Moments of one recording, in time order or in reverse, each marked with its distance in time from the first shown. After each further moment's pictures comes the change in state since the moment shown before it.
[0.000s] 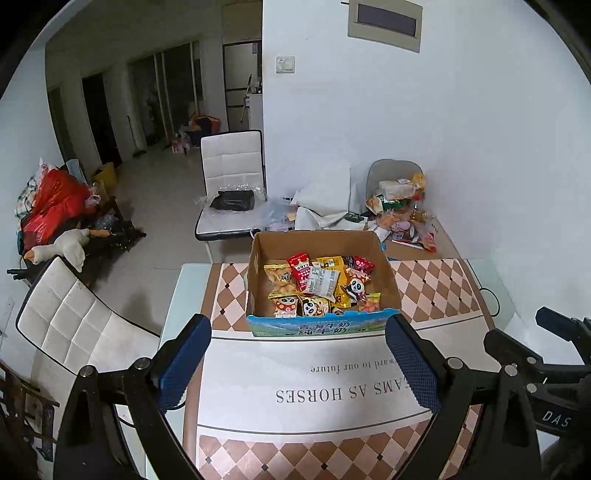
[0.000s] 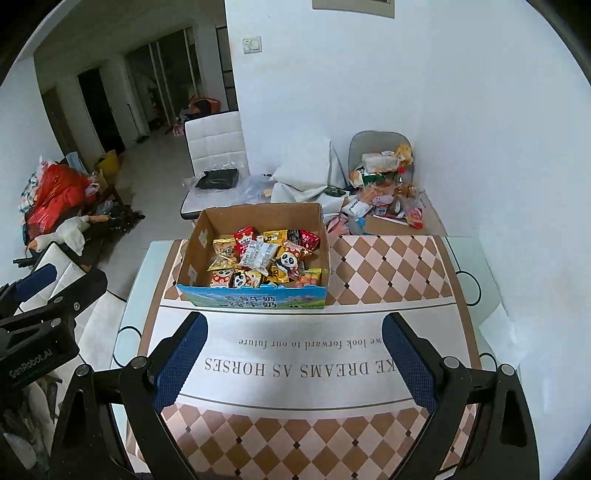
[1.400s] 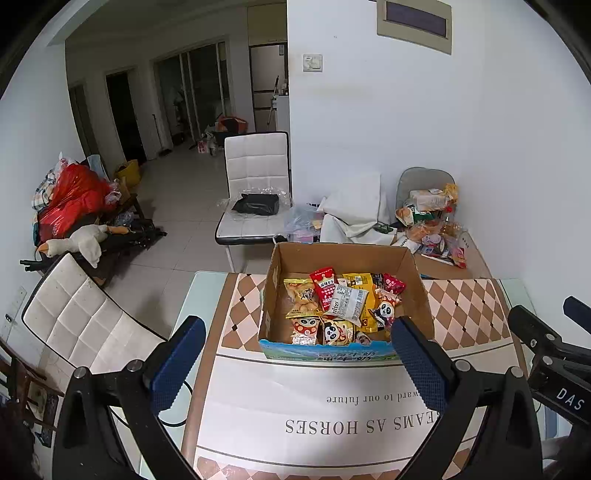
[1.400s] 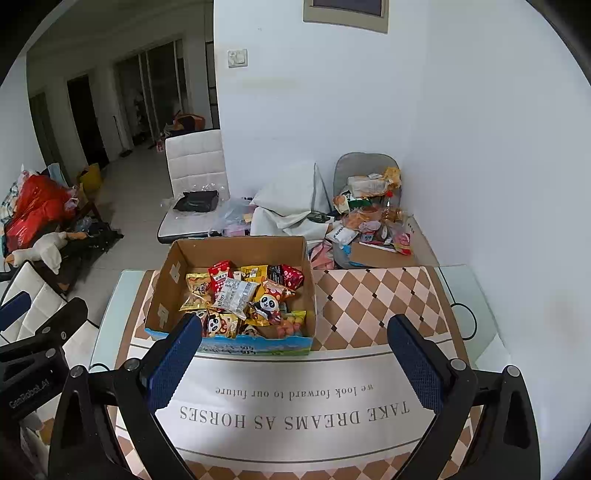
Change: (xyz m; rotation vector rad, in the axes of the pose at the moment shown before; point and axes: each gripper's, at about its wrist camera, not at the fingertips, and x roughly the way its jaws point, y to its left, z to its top) left arm 0.060 0.004 0.018 -0.039 -0.020 0.099; right arm 0.074 0.000 0.052 0.005 -0.090 -0.085
